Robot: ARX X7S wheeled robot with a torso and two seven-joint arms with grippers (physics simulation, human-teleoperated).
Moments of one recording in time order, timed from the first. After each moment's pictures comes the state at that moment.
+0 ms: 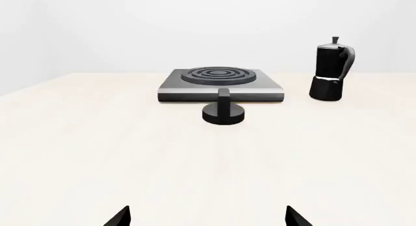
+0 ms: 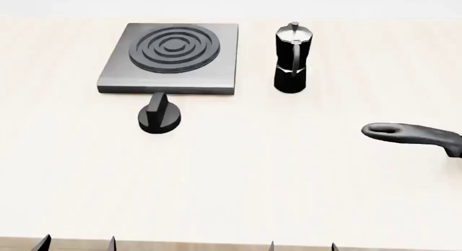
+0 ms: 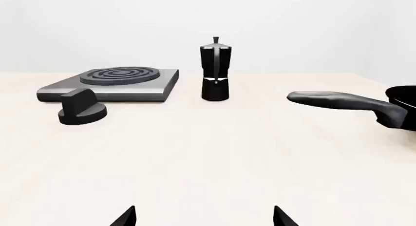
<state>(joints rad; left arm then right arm) 0.00 0.00 0.00 0.00 0.00 0.00 0.00 0.00 0.00 0.00 0.00 0.00 0.00 0.00</state>
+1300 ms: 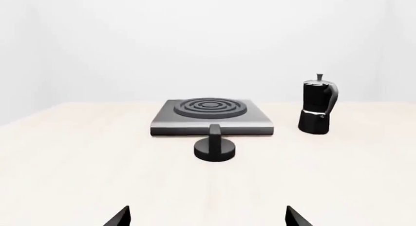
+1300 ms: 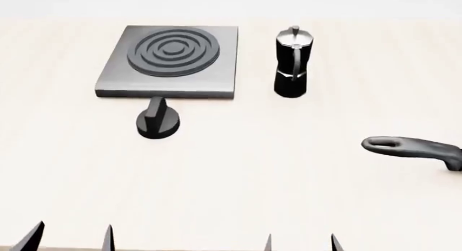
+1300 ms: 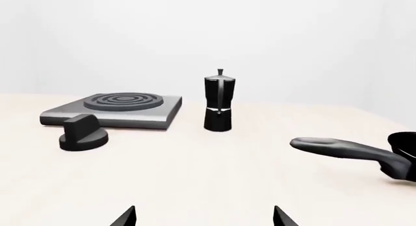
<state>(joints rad) 0.03 -0.11 0.12 0.16 -0.10 -0.01 -0.11 0.01 0.10 -0.13 0.06 0.05 -0.17 0.11</state>
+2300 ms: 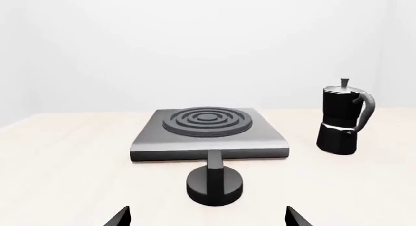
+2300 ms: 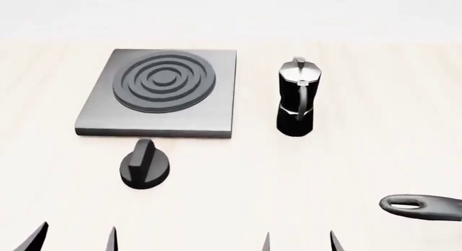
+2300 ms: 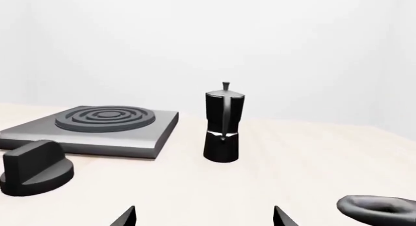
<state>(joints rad) 0.03 -0.15 0.18 0.16 -0.12 0.01 -0.15 0.02 0.14 -0.18 0.08 0.07 -0.22 0.16</state>
